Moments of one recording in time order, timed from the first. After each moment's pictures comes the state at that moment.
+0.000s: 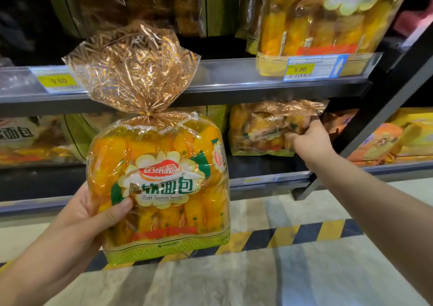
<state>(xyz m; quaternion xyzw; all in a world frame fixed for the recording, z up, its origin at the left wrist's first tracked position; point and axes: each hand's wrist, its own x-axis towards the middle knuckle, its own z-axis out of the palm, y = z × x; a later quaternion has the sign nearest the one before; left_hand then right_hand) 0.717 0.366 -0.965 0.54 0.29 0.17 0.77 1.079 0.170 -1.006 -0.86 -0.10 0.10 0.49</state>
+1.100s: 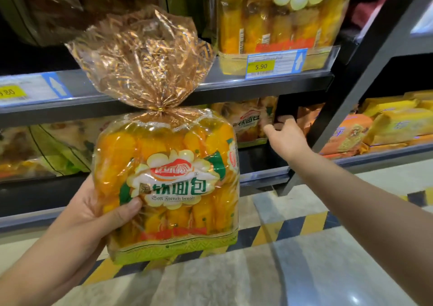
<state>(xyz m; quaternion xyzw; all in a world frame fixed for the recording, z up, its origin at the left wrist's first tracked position) 0.759 0.332 -0.955 0.57 0.26 0.17 0.76 1.088 0.161 -1.009 -0.88 -0.11 0.11 0.45</state>
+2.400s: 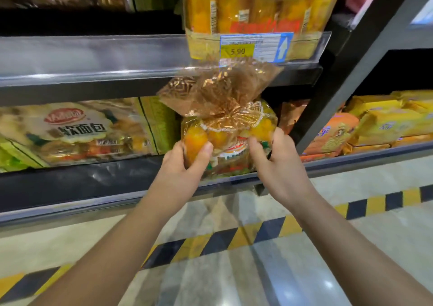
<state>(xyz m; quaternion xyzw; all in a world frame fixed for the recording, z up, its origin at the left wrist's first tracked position) 0.919 0.271 -1.005 0.75 0.33 0.05 0.57 1.043 0.112 -1.013 -0.87 -0.23 0.07 0.44</state>
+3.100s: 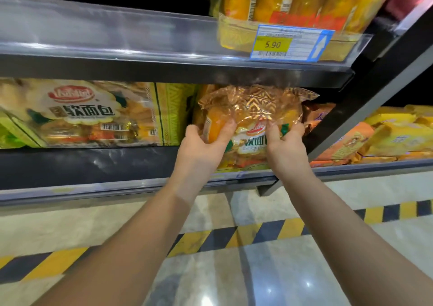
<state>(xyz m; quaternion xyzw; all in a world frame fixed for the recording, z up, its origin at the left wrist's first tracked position) 0.964 0.279 -1.025 0.69 0.37 0.12 0.61 1.065 0.149 -1.009 -0.88 -0.06 0.11 0.46</state>
